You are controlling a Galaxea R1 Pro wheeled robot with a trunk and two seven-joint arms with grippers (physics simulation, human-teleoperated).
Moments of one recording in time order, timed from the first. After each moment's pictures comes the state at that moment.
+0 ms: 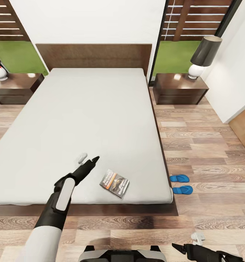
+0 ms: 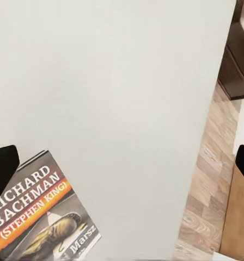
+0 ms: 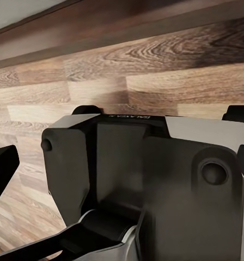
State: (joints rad) left arm -0.61 -0.11 0.13 -1.15 0.69 0.46 0.00; right arm -0.43 -0.28 -0.28 -0.29 0.05 0.14 0.93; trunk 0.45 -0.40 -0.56
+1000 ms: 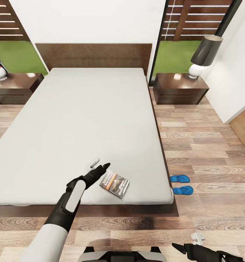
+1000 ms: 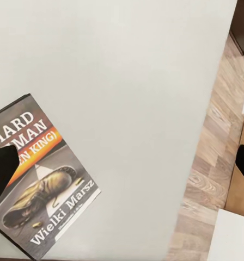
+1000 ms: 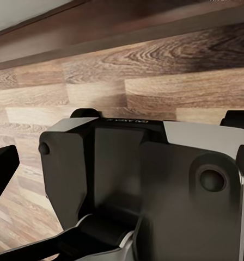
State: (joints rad) left arm -0.62 -0.11 -0.03 -1.04 0.74 0.46 0.04; right arm -0.43 -0.28 -0.29 -0.29 0.05 0.13 0.93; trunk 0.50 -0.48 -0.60
